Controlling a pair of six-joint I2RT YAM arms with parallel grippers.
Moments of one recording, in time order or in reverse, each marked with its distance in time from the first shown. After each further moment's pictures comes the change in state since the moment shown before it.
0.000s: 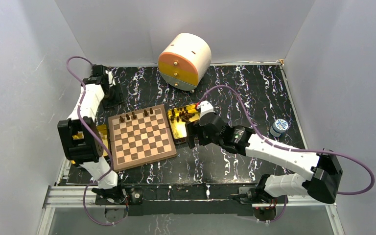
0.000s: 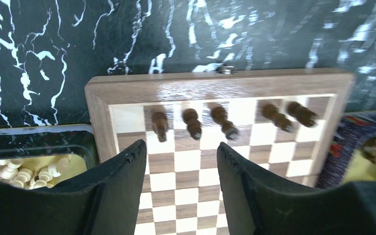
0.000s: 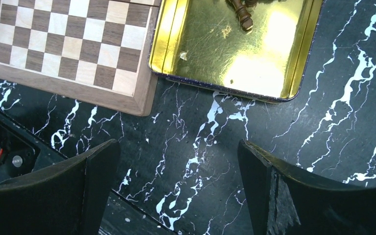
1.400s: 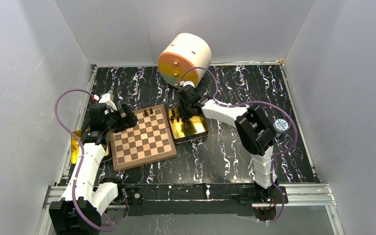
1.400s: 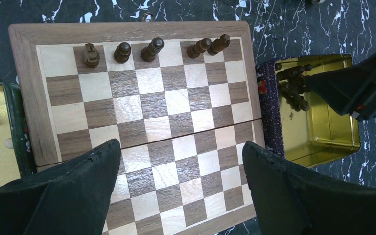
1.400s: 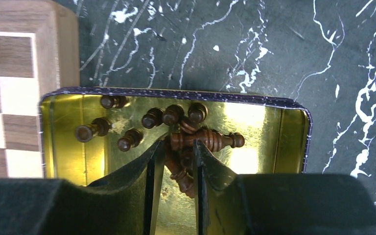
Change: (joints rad) left arm -0.077 -0.843 -0.742 0.425 0.139 -0.140; right arm -0.270 0.795 0.528 0.116 -0.035 -0.109
